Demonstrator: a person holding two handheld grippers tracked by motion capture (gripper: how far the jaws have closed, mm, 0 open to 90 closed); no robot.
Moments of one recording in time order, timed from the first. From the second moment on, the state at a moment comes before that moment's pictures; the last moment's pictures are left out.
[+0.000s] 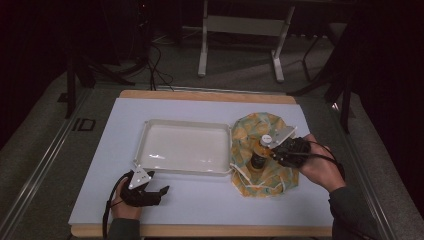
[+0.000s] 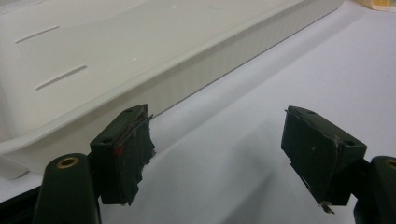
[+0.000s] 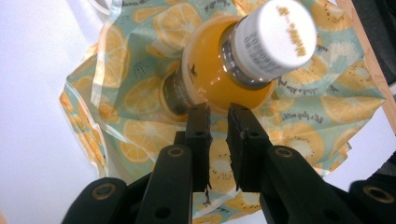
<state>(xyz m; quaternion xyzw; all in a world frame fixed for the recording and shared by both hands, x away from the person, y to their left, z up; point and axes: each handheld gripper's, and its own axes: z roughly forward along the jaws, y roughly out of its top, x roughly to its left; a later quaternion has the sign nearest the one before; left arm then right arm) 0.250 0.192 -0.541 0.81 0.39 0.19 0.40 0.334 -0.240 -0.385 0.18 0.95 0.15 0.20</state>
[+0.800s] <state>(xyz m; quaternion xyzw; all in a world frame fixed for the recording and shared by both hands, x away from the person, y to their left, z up) 0.250 0.191 -0.541 0.81 0.39 0.19 0.40 0.363 -0.232 -0.372 0.18 0.96 0.13 0.17</state>
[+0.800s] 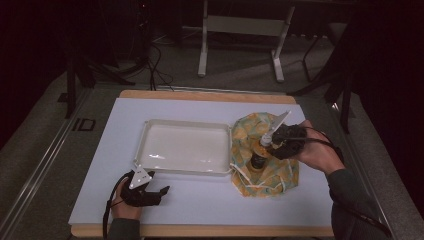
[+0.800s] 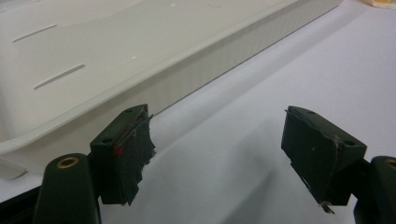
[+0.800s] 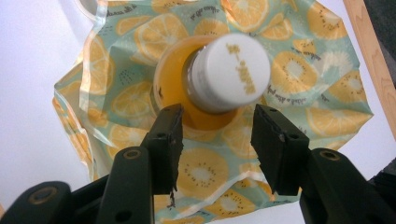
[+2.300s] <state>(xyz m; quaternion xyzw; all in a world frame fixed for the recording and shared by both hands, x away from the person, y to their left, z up) 0.251 0.190 -0.542 0.82 0.38 0.18 0.40 0.416 -0.190 -0.357 0.12 0.99 0.02 0.03</state>
